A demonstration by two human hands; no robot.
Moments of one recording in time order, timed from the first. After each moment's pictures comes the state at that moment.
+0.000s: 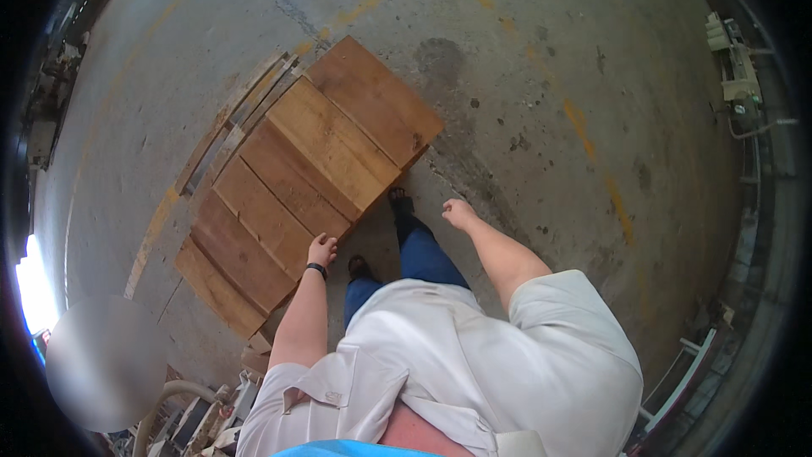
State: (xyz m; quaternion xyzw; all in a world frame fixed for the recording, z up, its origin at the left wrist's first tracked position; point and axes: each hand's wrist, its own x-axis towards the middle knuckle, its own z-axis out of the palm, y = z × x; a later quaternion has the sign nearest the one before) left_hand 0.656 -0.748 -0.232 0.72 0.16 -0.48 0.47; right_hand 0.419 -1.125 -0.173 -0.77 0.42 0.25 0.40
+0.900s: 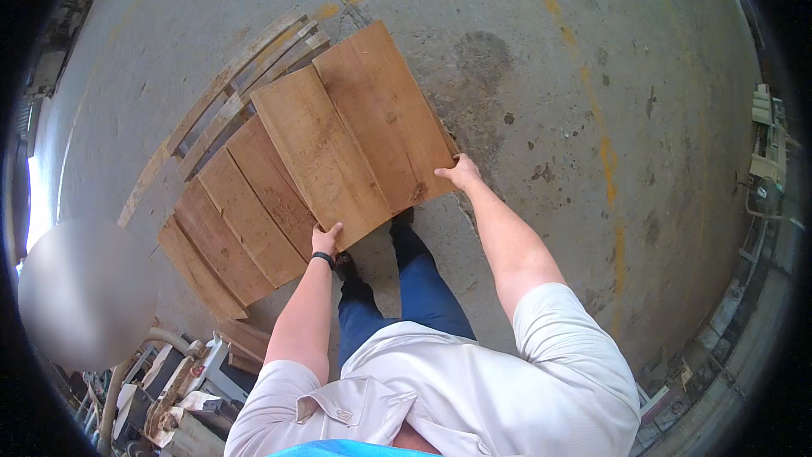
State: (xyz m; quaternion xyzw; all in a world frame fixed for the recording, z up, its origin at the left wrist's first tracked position) left_hand 0.701 -0.878 -0.311 0.74 0.30 -0.30 0.53; right_hand 0.654 -1.306 -0.246 -0.76 0.45 0.27 0.38
